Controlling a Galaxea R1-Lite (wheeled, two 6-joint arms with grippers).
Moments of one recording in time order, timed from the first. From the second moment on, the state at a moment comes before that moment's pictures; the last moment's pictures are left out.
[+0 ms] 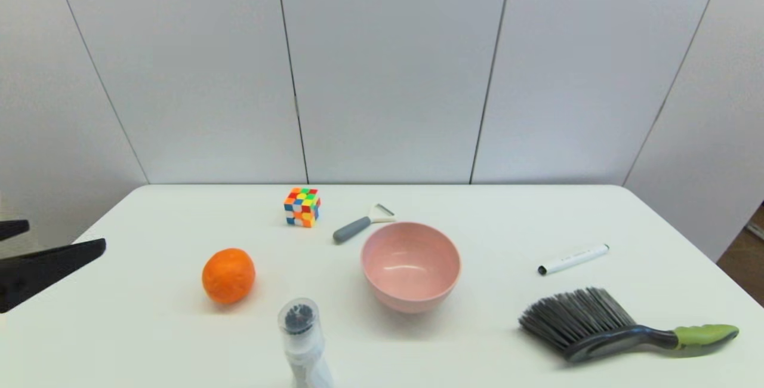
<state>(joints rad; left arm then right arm) -0.11 0.91 -0.87 0.37 -0.15 0.05 0.00 0.00 0.00 0.00 0.02 -0.02</state>
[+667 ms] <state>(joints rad) -0.15 1.34 -1.04 0.47 -0.16 0.05 0.00 0.00 0.00 0.00 0.02 -0.02</state>
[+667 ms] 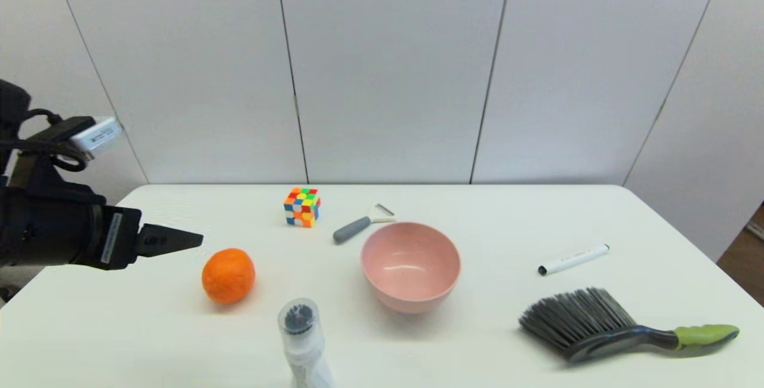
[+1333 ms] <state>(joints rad) -0.16 1.69 -1.18 0.52 -0.16 0.12 0.00 0.00 0.00 0.00 0.02 -0.02</state>
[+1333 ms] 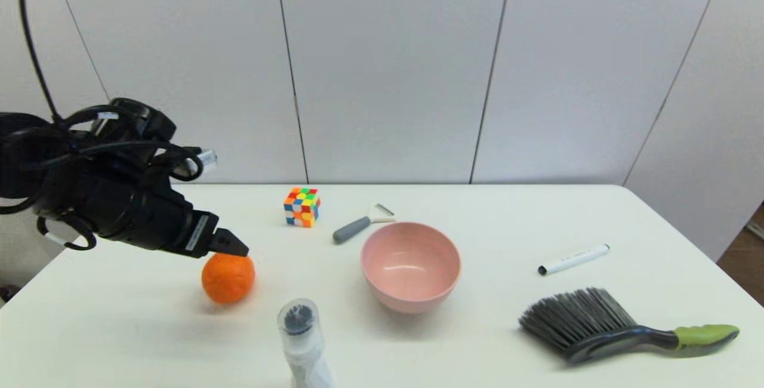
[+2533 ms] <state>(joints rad) -0.15 1.90 -1.14 0.44 -0.15 0.10 0.00 0.00 0.00 0.00 0.02 -0.02</state>
